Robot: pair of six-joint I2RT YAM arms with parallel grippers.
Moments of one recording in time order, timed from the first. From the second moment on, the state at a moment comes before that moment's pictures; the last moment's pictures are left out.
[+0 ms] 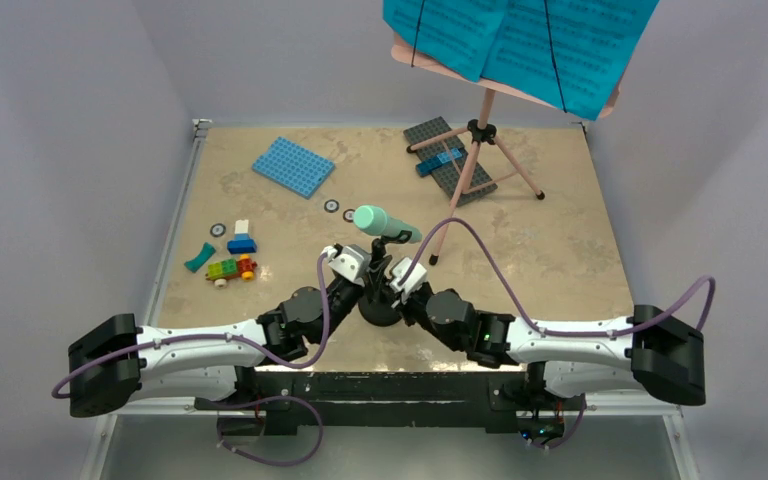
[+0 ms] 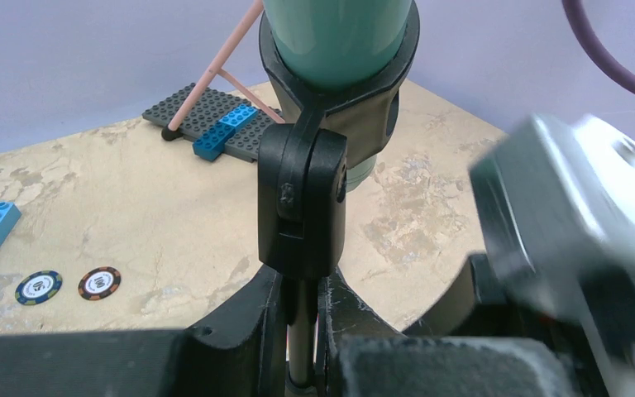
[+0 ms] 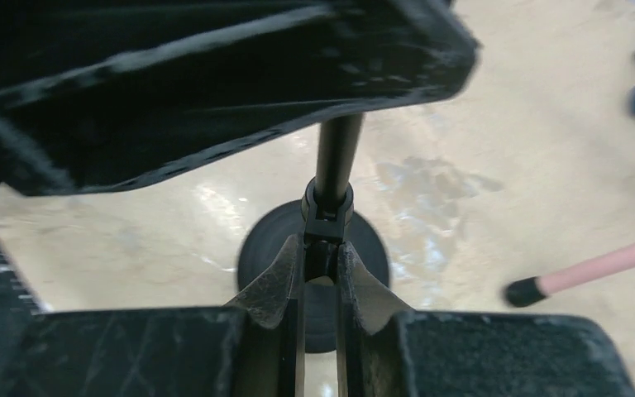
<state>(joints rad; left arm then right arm) -1.20 1.07 0.43 0.71 -0.54 -0.05 1.21 1.13 0.47 0.38 0.38 0.10</state>
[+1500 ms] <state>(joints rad) -1.25 1.20 0.43 0.73 -0.45 -0.06 1.34 0.55 0.53 -0.22 0.64 0.24</state>
